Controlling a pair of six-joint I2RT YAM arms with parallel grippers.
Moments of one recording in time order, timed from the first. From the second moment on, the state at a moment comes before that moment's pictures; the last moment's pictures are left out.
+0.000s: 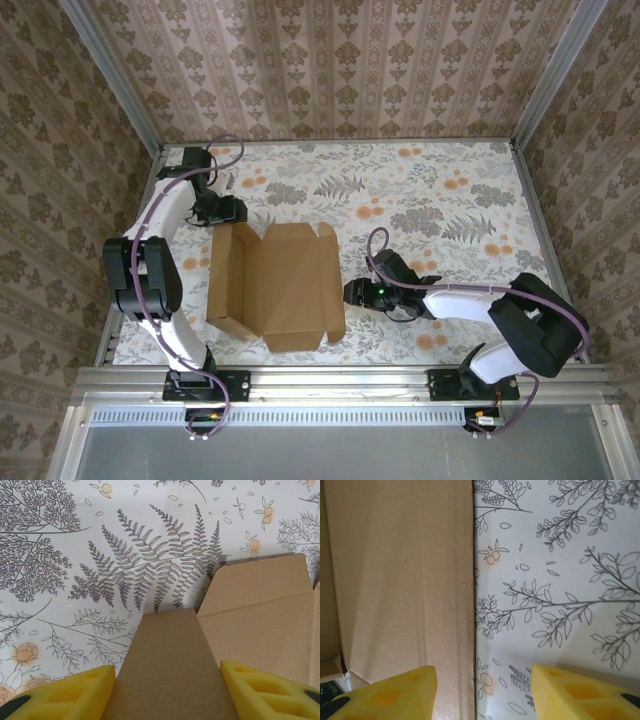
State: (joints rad) left arm -0.07 1.76 1.44 -0.96 0.27 -0.03; right arm 0.71 1.47 0.52 0.09 -0.25 0.87
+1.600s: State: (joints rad) left arm -0.05 1.73 1.37 -0.87 0.37 -0.04; right arm 0.76 1.55 0.58 0.28 -0.32 0.86
